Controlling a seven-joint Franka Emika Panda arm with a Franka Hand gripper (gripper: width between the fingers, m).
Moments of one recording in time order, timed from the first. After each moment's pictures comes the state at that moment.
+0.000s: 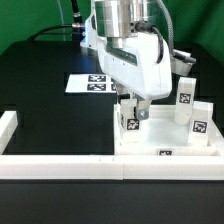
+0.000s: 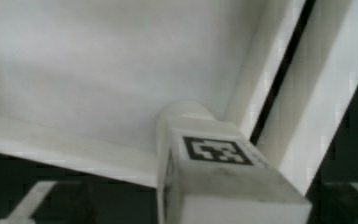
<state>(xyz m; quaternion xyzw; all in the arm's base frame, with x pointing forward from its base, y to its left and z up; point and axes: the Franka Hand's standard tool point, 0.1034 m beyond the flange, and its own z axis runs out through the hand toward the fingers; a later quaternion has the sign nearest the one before) 0.641 -0.007 0.080 -0.84 0.54 -0.04 0.07</state>
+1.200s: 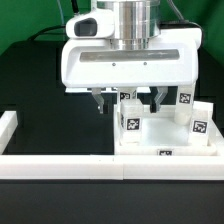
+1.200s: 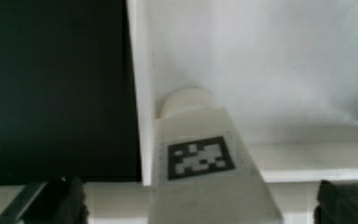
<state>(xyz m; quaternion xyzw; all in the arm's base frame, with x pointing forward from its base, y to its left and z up) 0.641 -0.009 0.078 -1.00 0.00 -0.05 0.01</state>
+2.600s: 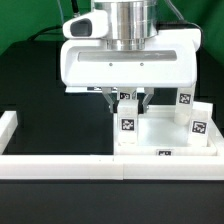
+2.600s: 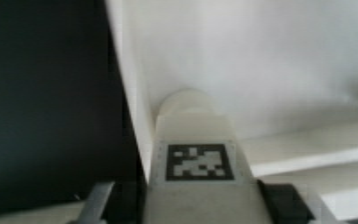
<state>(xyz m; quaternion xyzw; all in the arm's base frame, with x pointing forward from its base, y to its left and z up) 0.642 -0.009 0.077 -0.99 0.16 -0.05 0.03</state>
